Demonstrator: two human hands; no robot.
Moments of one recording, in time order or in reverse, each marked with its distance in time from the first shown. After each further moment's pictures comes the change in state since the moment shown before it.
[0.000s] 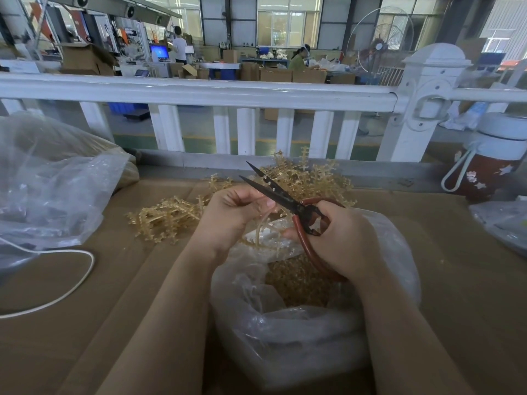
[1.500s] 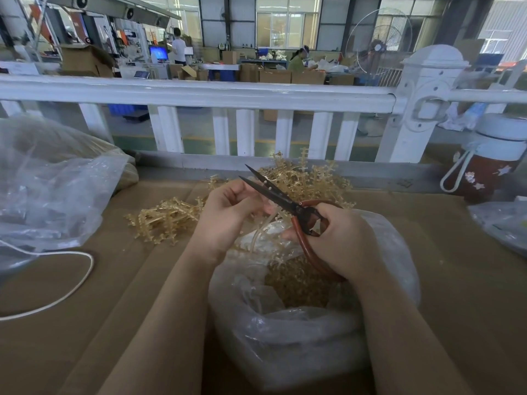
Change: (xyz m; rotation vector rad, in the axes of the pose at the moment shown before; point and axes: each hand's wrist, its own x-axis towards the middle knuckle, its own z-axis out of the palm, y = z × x) left_hand -0.002 0.006 0.002 0.056 0.083 0.051; right_hand 0.002 0.004 0.001 0.021 -0.031 0.026
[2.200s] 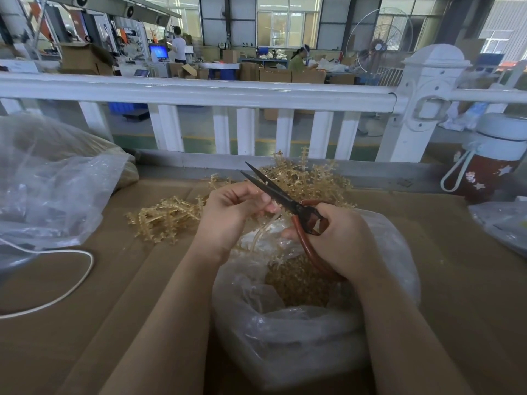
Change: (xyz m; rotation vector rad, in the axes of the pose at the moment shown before) left_hand 0.002 -0.009 0.001 -0.031 -0.012 0.040; right_hand 0.000 0.001 0.002 0.080 -0.009 0.022
